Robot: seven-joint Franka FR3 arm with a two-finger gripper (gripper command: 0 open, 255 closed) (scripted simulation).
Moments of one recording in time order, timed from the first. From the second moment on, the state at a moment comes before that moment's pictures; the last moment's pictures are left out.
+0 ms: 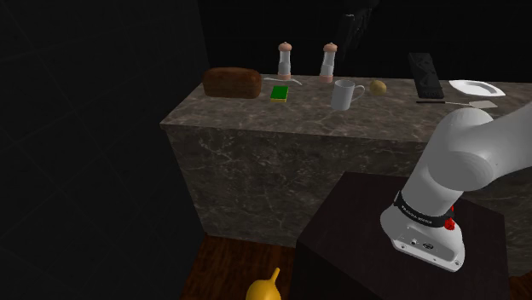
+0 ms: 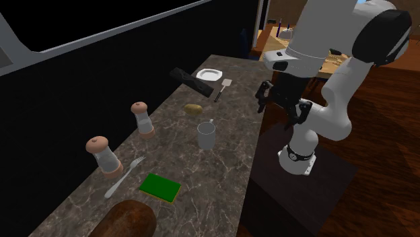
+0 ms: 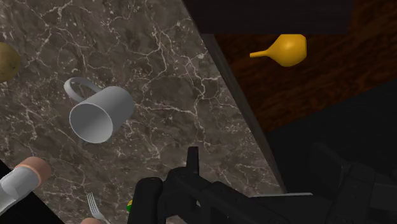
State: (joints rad) arm -0.01 -0.83 -0.03 -2.31 -0.10 1.60 -0.08
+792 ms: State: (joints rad) arm -0.06 -0.69 -0.24 -2.39 -0.18 1.81 -0.26
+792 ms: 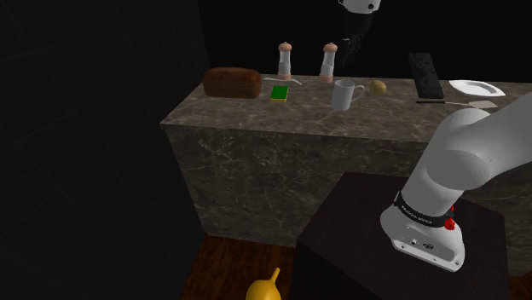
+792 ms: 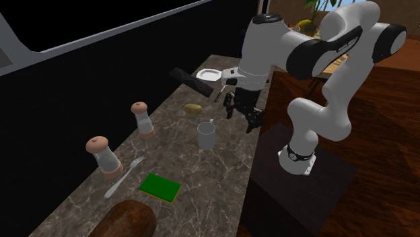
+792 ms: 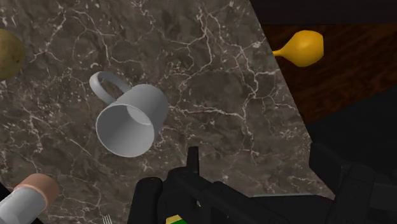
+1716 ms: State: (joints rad) arm -0.07 -0.39 -0.48 -2.37 -0.18 2.08 -0.48
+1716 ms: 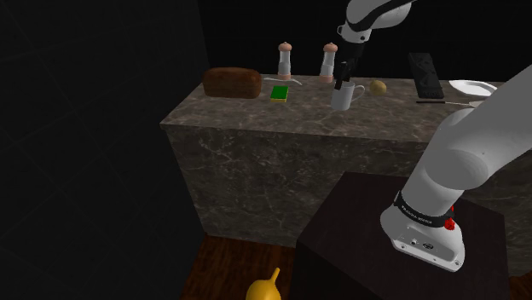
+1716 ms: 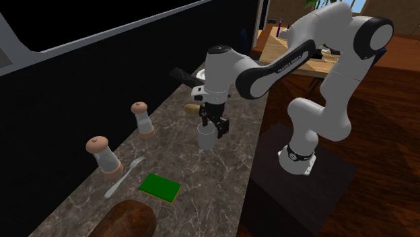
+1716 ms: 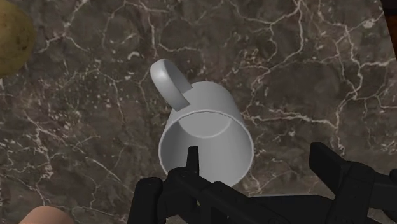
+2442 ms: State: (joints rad) arm -0.07 -0.36 -0.50 -2.41 -0.17 2.15 -0.49
